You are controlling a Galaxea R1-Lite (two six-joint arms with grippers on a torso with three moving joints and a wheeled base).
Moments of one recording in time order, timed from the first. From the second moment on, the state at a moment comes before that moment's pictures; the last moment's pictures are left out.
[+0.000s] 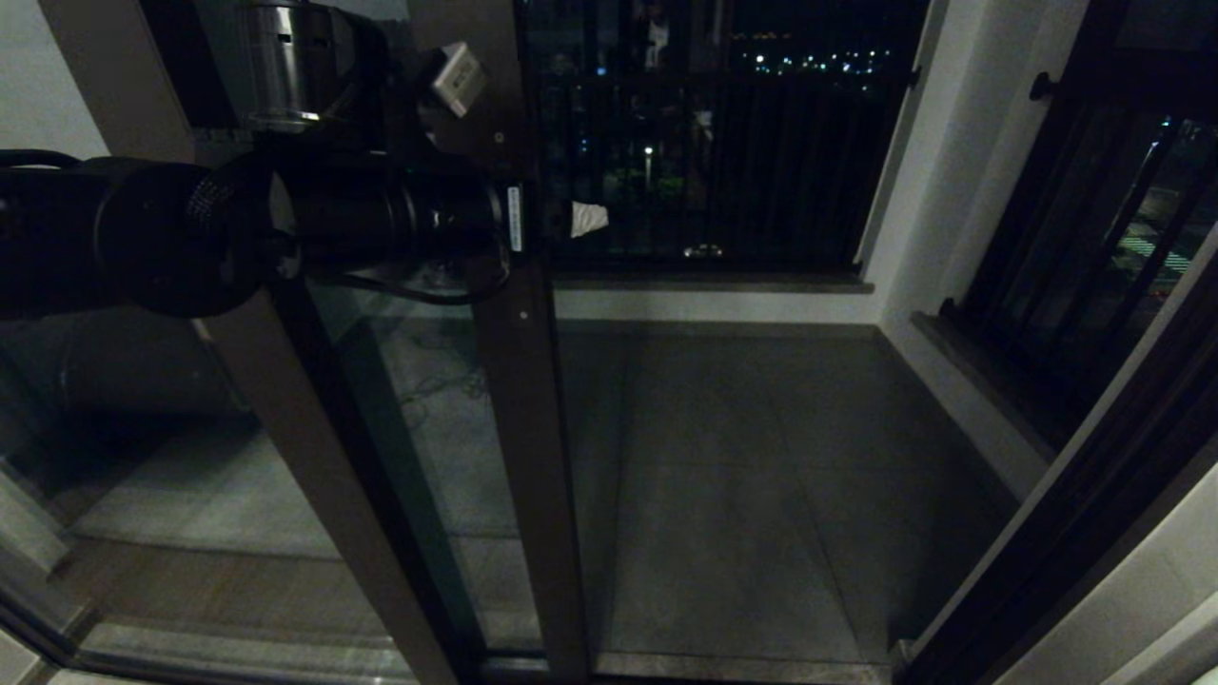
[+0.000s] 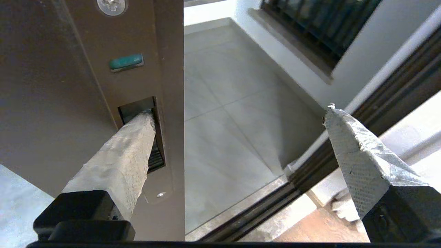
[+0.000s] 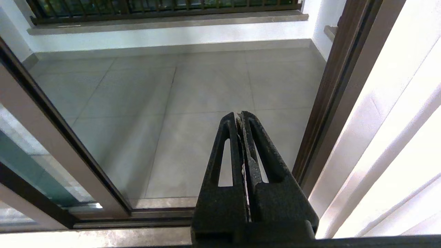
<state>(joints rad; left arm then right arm) -0.44 1.83 -1.60 -0.10 -0.21 -0.08 0.00 0.00 0.00 0.01 -0.02 0.01</state>
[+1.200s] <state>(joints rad) -0.54 1.94 -1.74 -0.11 -0.14 -0.08 0.00 0.00 0.00 0.01 -0.02 0.01</state>
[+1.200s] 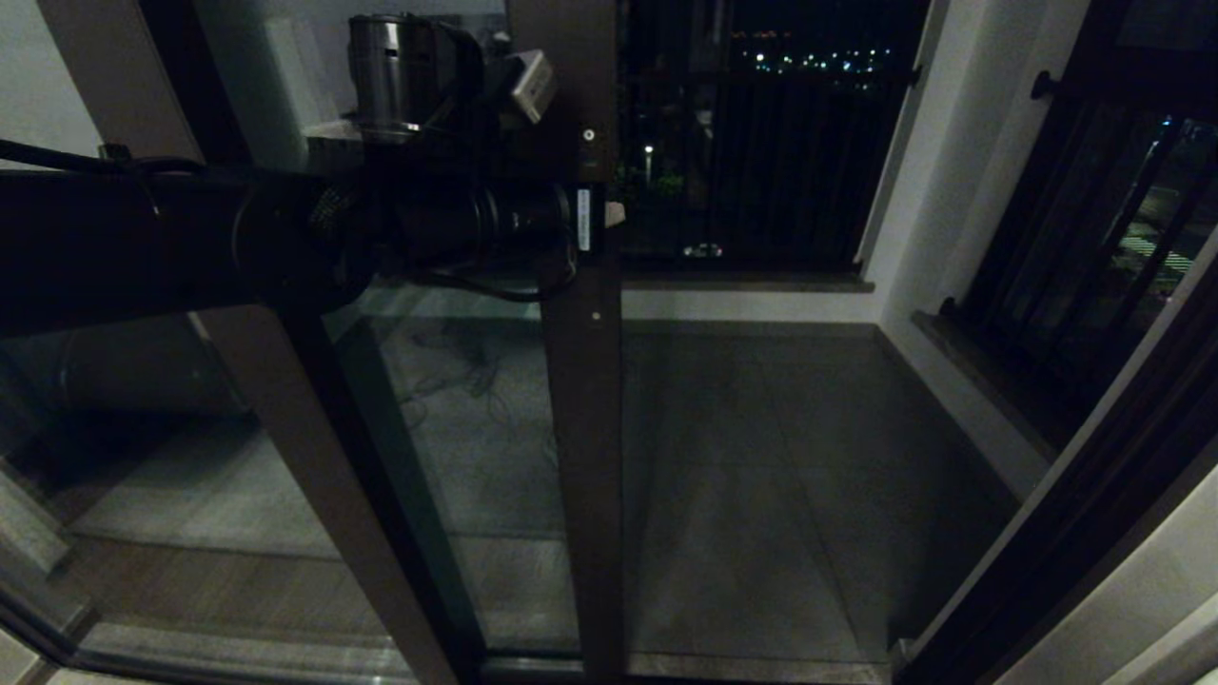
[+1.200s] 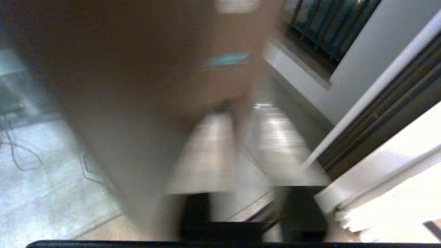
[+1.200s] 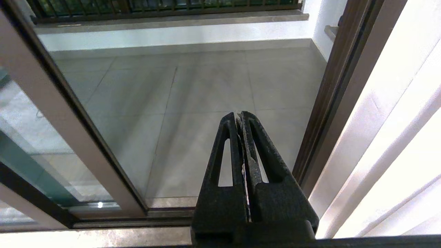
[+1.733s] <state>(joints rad) -0.63 1.96 -1.76 -0.10 -0.11 -0.08 0.00 0.00 0.00 0.01 -0.02 0.01</state>
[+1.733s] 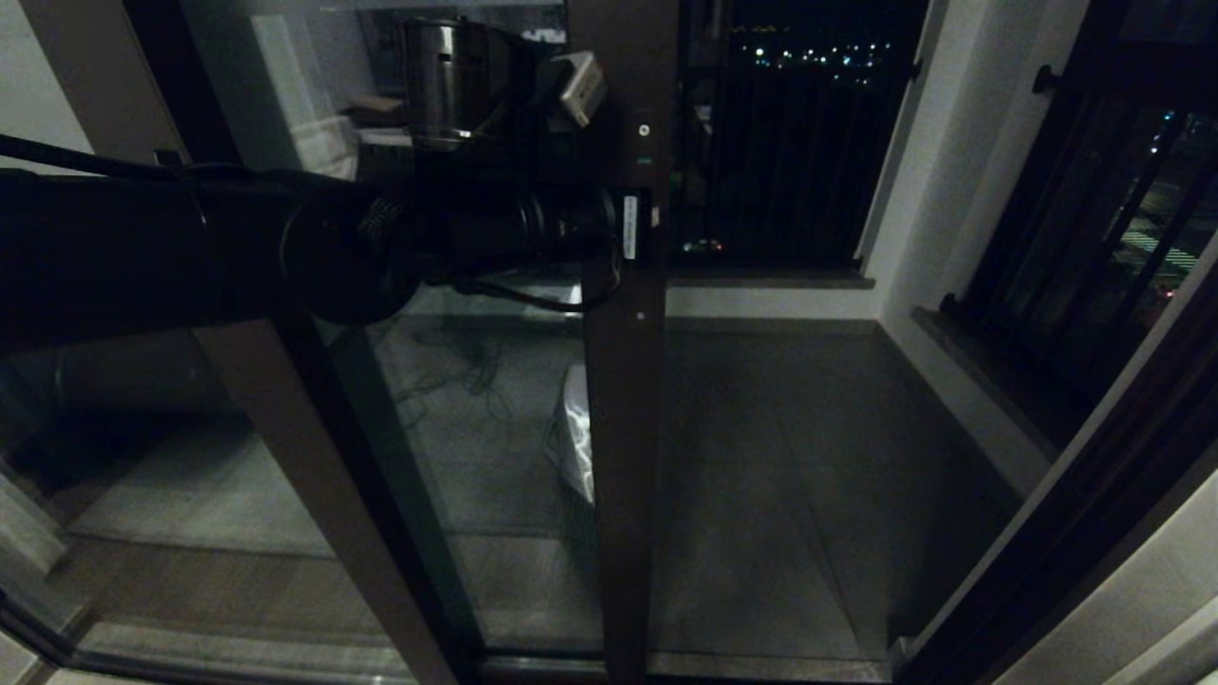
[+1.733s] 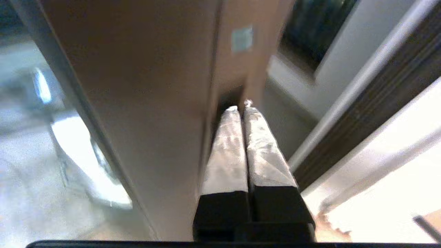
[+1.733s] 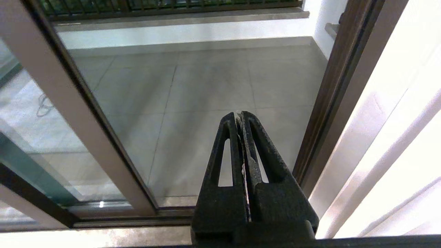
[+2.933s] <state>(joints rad) -0.60 1.51 -1.46 0.06 0.01 -0.09 0.00 0.00 0.00 0.01 -0.02 0.01</state>
